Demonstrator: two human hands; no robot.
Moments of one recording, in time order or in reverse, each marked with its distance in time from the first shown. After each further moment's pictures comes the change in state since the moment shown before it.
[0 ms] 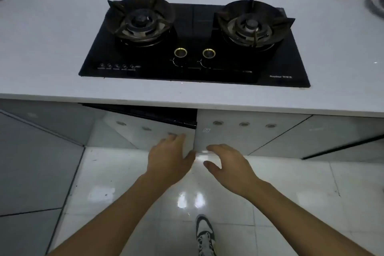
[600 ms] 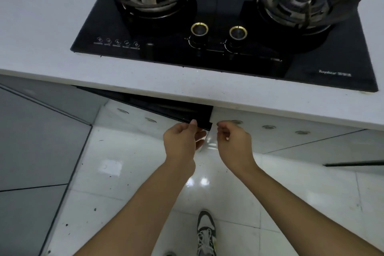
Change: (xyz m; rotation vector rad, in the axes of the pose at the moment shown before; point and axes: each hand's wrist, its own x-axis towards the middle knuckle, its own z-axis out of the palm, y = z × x) left_hand 0.072 0.010 0.029 -1.388 0.235 -0.864; right_hand 0.109 0.027 0.040 0.341 0.303 0.157
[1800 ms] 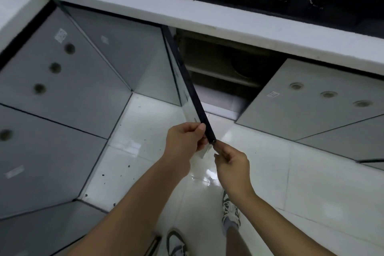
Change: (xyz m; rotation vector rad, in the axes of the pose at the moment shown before) left_hand -0.059 -0.049 -0.235 0.134 -0.056 0.035; right_hand -0.228 -0.041 0.140 0.316 -0.197 0.157
